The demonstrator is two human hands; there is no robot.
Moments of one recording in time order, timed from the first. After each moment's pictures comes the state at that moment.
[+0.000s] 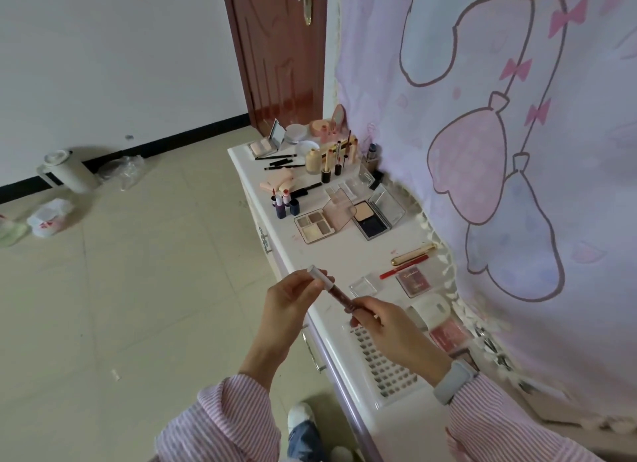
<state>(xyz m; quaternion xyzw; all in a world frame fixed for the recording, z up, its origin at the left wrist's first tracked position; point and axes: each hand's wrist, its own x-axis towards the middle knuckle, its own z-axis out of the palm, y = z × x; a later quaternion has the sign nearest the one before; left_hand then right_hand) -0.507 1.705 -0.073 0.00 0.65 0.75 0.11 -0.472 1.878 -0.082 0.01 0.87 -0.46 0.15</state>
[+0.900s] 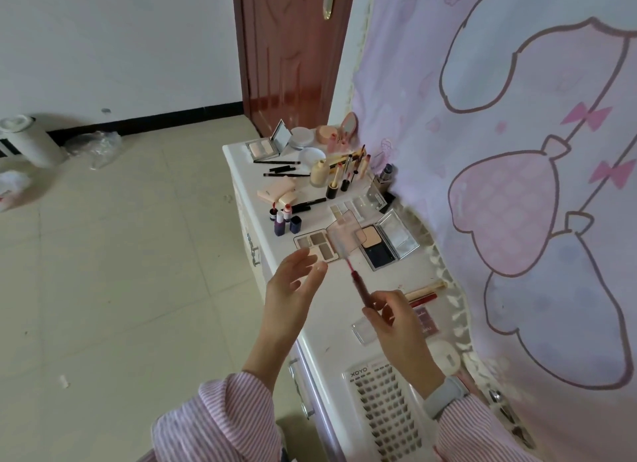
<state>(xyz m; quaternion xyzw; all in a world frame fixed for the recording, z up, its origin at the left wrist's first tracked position) -0.593 1.710 -0.088 -0.07 0.69 0.71 0.06 -0.549 1.879 -0.114 0.09 0.89 -0.44 -0.02</state>
